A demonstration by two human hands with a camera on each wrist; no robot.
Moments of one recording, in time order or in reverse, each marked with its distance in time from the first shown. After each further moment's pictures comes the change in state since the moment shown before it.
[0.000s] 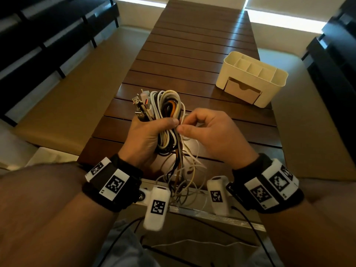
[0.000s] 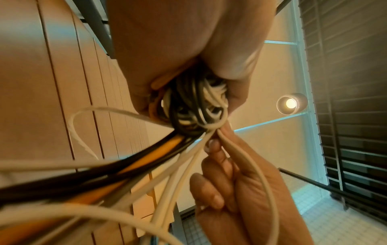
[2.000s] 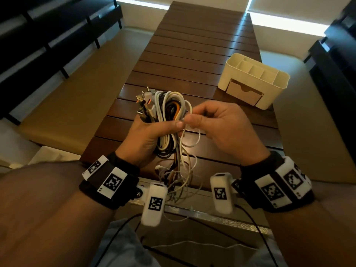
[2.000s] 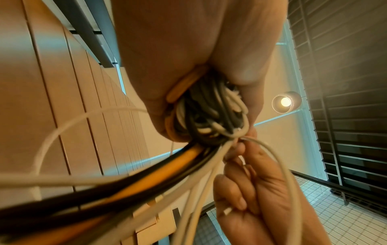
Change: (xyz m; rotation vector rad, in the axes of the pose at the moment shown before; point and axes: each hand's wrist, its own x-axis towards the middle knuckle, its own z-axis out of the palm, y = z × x) left_hand -0.007 0.015 -0.002 0.036 -0.187 0.028; right_hand 0.002 -0.012 -0.012 0.132 0.045 -0.004
